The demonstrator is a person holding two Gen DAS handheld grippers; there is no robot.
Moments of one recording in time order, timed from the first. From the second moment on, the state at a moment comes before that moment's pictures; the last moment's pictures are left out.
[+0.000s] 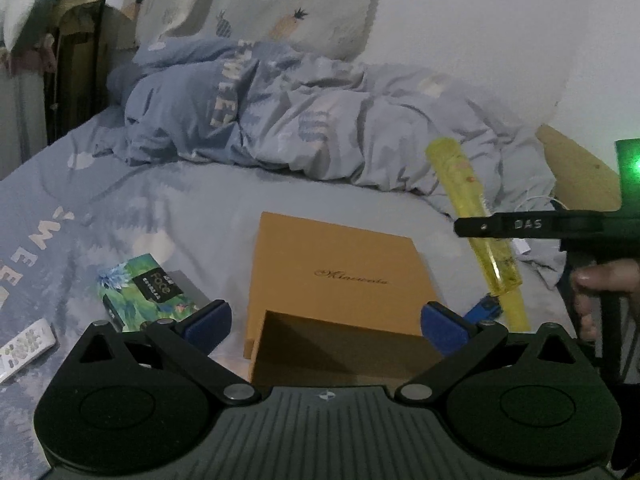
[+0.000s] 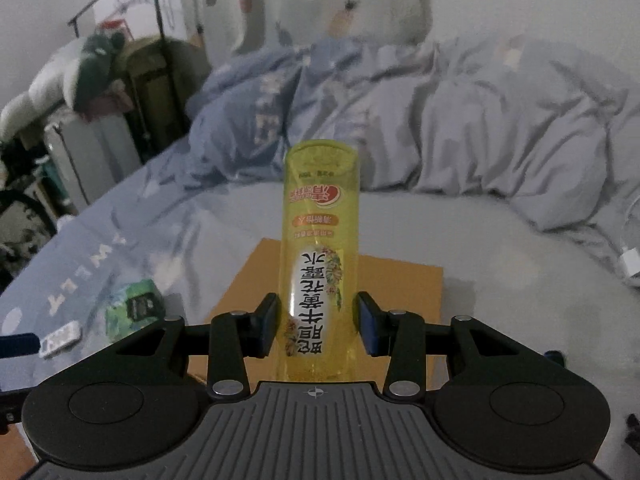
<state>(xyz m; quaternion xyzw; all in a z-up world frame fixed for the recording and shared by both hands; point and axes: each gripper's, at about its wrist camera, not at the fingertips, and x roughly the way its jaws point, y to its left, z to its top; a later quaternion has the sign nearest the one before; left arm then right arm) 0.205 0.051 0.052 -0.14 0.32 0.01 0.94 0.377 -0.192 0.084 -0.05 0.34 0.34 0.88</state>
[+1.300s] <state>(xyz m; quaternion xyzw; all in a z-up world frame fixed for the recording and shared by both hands) 0.108 0.041 0.071 -0.13 0.29 0.00 0.95 0.193 -0.291 0.113 0.01 0.32 0.36 0.88</state>
